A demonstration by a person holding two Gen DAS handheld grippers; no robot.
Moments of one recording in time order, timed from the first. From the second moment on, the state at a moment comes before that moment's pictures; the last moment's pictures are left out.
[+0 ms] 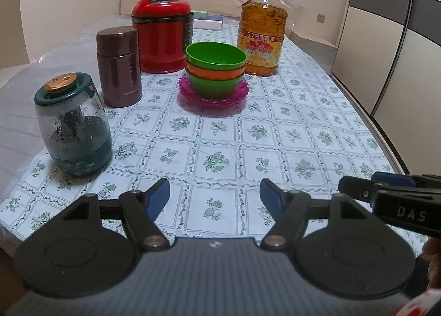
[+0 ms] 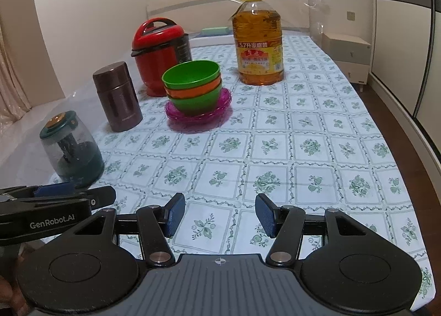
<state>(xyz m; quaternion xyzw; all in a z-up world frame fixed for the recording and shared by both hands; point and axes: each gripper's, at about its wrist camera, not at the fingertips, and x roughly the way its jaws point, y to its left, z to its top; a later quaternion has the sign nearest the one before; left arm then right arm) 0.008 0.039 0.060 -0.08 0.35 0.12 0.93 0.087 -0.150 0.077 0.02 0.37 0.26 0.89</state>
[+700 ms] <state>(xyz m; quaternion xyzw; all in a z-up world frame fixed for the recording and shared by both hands) 0.010 0.038 0.057 -0.09 0.35 0.11 0.92 0.088 -0.152 0.073 0.02 0.38 0.25 0.89</state>
